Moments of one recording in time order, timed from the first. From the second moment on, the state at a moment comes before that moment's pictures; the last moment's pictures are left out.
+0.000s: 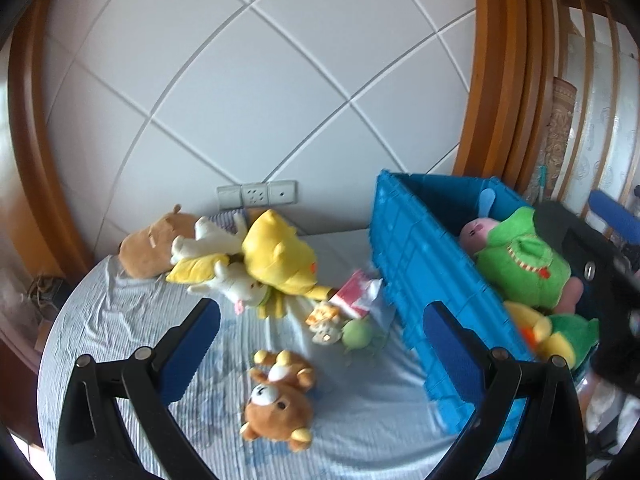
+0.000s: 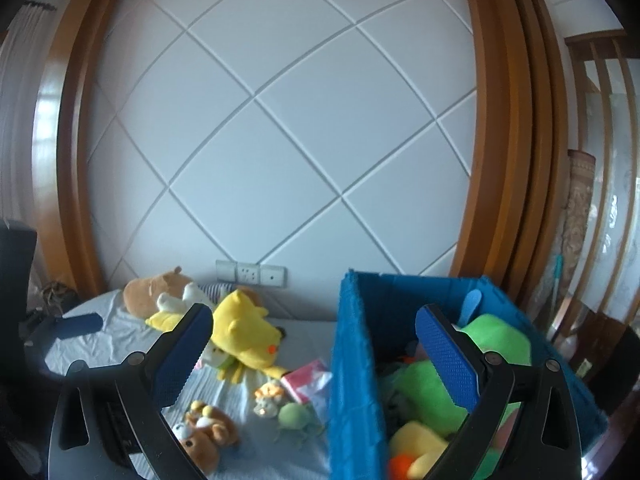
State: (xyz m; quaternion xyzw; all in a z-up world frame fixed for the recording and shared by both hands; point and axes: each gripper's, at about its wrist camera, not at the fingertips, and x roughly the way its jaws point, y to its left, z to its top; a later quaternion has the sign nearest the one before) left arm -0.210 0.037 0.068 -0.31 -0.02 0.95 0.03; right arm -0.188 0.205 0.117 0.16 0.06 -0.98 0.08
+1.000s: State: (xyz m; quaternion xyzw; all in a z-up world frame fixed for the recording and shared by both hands) left arm -0.223 -0.014 -0.157 -0.46 -0.09 0.88 -0.09; right arm -0.260 0.173 -0.118 0.38 0.04 -0.91 0.16
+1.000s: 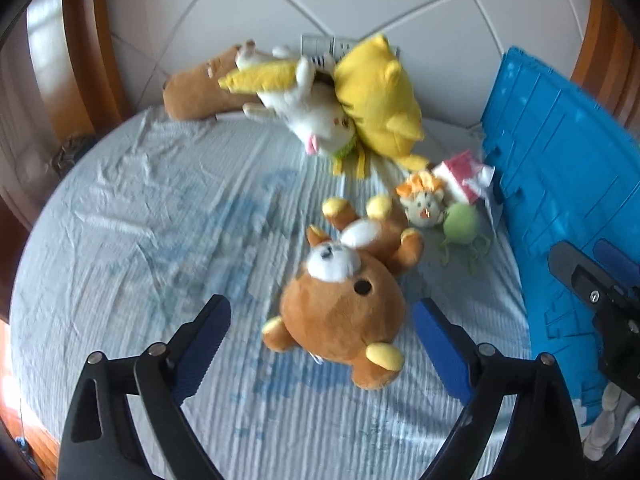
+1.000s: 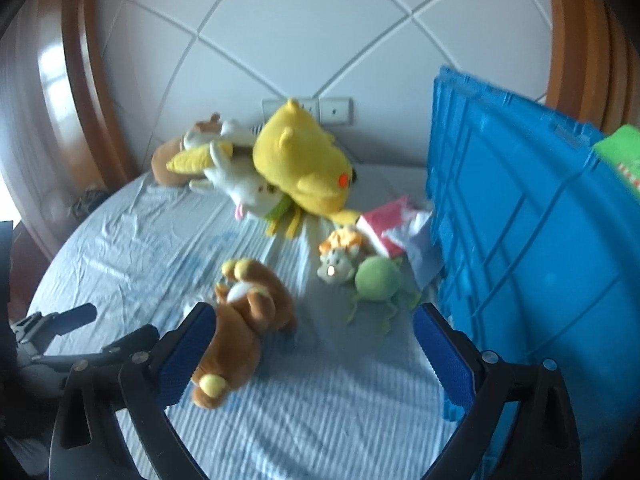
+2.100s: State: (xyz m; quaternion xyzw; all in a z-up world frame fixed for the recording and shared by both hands) left arm -0.282 -0.125 -0.226 -0.51 0.01 0.86 -0.03; right arm -0.282 0.121 -0.212 0.46 -0.05 -0.88 0.12
